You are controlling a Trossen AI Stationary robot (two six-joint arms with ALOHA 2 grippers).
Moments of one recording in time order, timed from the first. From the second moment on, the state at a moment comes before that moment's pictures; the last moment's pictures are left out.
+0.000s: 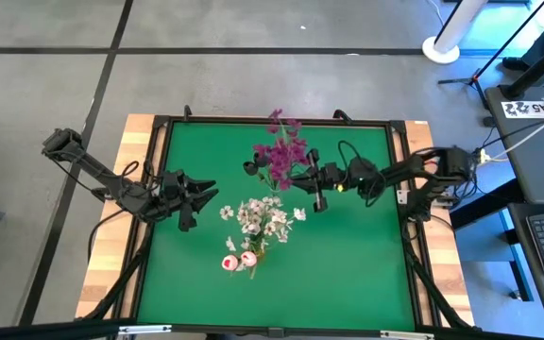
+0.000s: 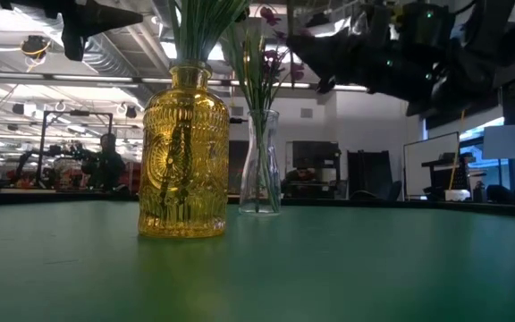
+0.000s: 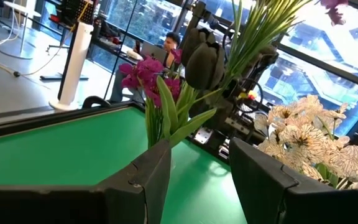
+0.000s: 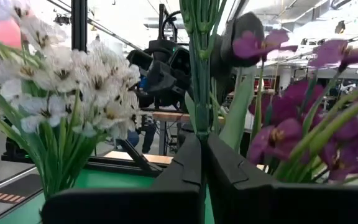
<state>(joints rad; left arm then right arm) -0.55 0.74 0.36 0.42 -0.97 -0.41 -0.17 1.65 0.51 1.45 -0.32 0.02</state>
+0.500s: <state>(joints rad) -0.55 0.74 0.36 0.42 -0.97 -0.41 -0.17 1.80 0.60 1.52 -0.31 0.00</state>
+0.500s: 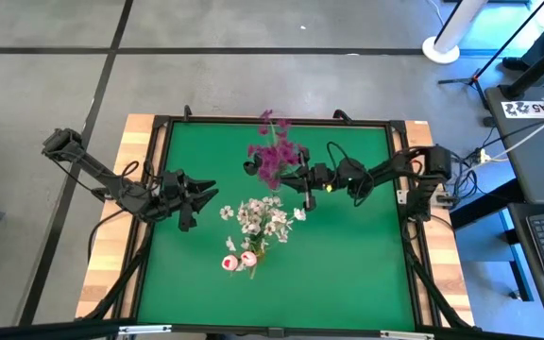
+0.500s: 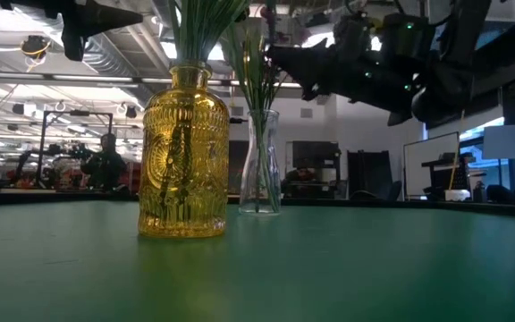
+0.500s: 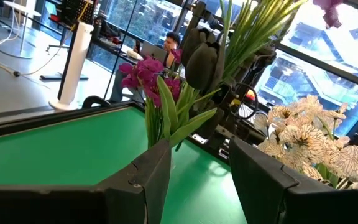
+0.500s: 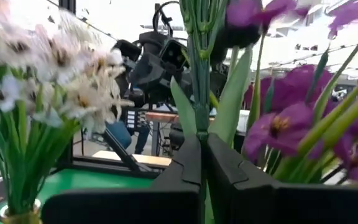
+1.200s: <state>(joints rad) -0.57 0.74 0.36 0.42 -0.97 -0.42 -0.17 1.90 0.62 1.45 -0.27 -0.03</state>
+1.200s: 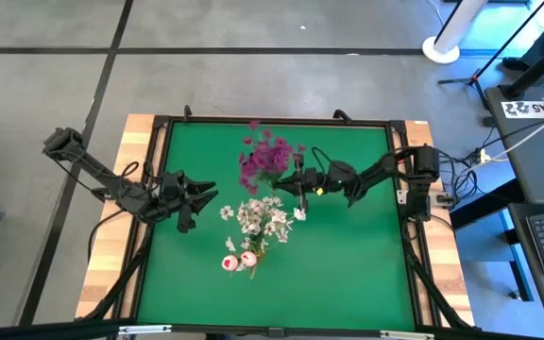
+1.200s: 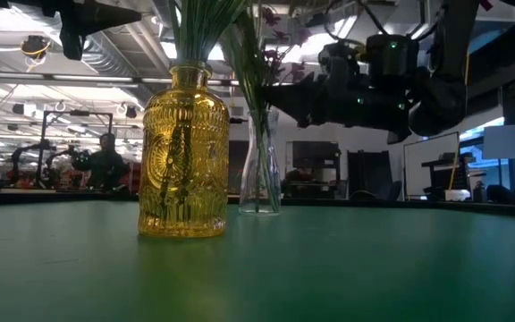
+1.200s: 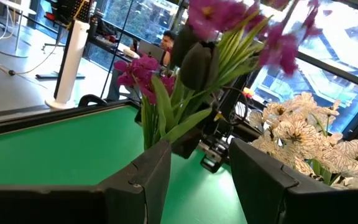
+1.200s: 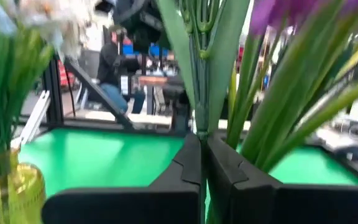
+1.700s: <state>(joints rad) -0.57 0.74 0.36 0.42 -0.97 -0.42 -0.17 1.90 0.62 1.37 -0.28 -0.01</state>
